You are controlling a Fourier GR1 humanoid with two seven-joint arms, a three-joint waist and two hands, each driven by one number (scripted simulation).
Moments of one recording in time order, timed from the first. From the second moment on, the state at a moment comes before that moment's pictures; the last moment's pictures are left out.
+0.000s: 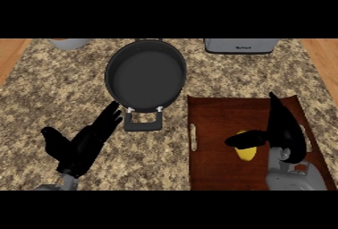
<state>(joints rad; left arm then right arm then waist) -0.02 0.25 -0.26 -1.64 0.36 0.01 0.24 -0.23 -0.11 0.17 -1.81 0.76 0.09 1.24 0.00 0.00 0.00</state>
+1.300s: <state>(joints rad) -0.03 0.21 -0.23 -1.62 0.32 -0.02 0.25 -0.13 -0.01 0.12 -1.65 0.94 0.13 1.17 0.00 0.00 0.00</state>
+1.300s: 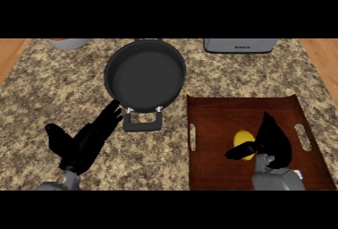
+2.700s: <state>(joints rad) -0.02 0.15 -0.16 -1.62 0.27 -0.09 0.28 -0.15 -0.01 0.12 -1.42 0.93 -0.01 1.00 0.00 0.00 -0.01</state>
